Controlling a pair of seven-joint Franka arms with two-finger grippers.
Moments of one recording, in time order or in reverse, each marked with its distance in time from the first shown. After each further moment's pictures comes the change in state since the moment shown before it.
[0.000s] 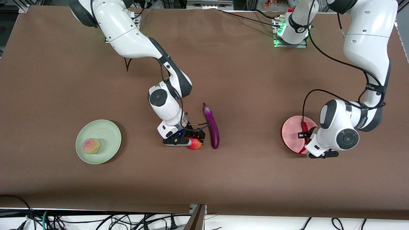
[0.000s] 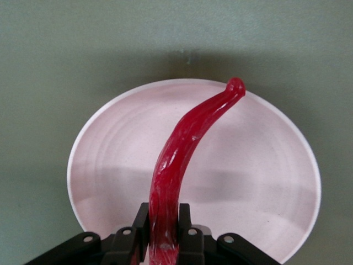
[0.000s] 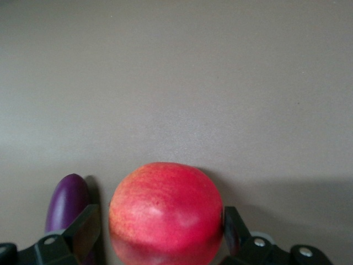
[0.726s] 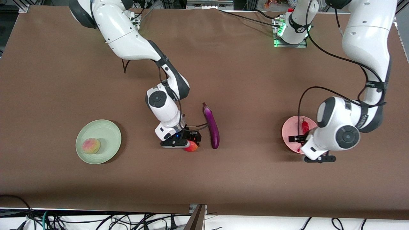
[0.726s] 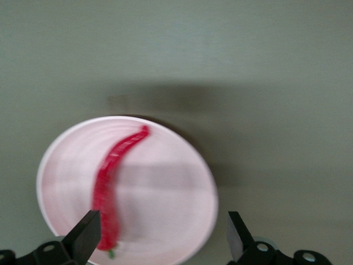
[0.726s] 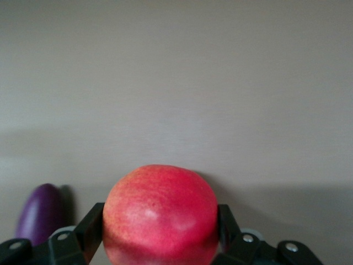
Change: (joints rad) left arm -0.058 -0.032 -0.077 0.097 -0.019 -0.024 -0.075; right arm -0.021 -0.013 -0.027 0.016 -0.063 -0.089 -0.025
